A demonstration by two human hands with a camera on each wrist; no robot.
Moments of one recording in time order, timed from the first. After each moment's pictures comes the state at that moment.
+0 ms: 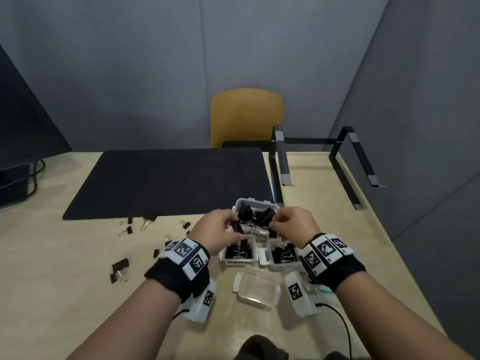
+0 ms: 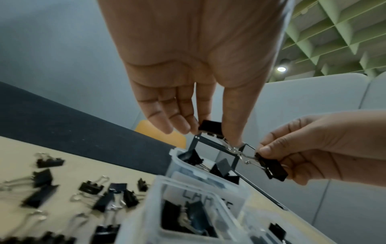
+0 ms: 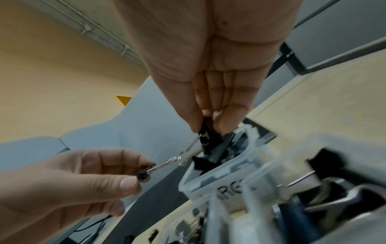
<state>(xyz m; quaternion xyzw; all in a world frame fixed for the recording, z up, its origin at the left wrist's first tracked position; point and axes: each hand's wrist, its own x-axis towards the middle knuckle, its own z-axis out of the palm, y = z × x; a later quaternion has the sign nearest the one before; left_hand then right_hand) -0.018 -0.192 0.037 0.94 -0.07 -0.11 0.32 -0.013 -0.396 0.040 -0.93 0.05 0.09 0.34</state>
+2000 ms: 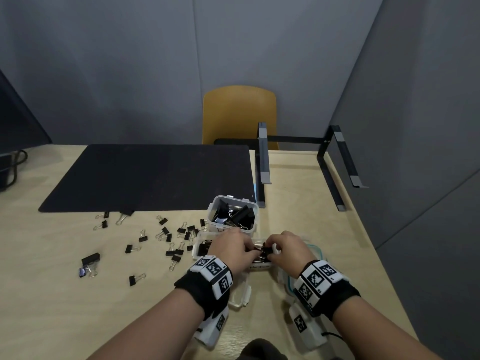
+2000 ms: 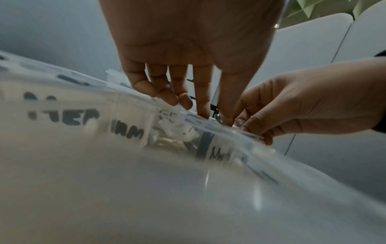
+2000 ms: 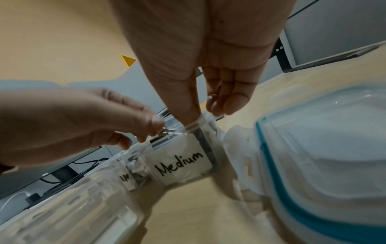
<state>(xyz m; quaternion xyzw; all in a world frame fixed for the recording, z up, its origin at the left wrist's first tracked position) -0.038 -0.293 -0.013 0.97 -0.08 -0.09 0.23 -0.041 -0.454 -0.009 -0.96 -0.05 0.13 0.22</state>
